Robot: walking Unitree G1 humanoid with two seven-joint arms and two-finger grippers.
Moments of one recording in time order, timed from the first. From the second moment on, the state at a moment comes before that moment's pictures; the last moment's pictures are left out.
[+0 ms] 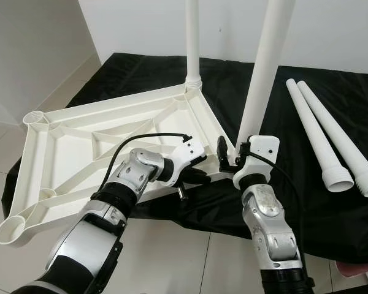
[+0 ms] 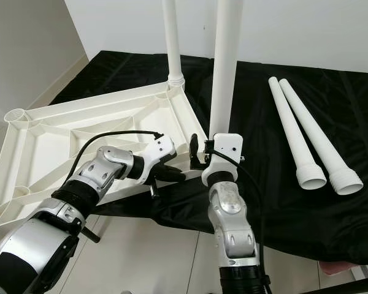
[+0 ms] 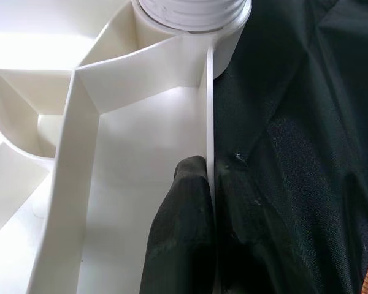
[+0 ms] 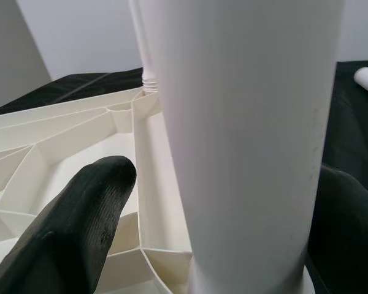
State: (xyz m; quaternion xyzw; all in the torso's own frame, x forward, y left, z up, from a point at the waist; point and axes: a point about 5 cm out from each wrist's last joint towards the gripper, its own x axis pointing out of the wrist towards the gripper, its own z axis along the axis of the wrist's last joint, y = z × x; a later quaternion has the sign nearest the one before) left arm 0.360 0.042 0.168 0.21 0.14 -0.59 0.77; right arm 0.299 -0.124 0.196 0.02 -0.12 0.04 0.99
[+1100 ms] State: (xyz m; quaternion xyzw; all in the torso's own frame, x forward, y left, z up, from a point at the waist) left arm 0.357 0.039 0.168 0.22 0.12 -0.58 0.78; right arm 0.308 -0.190 0.208 -0.03 -0.09 0.36 0.93
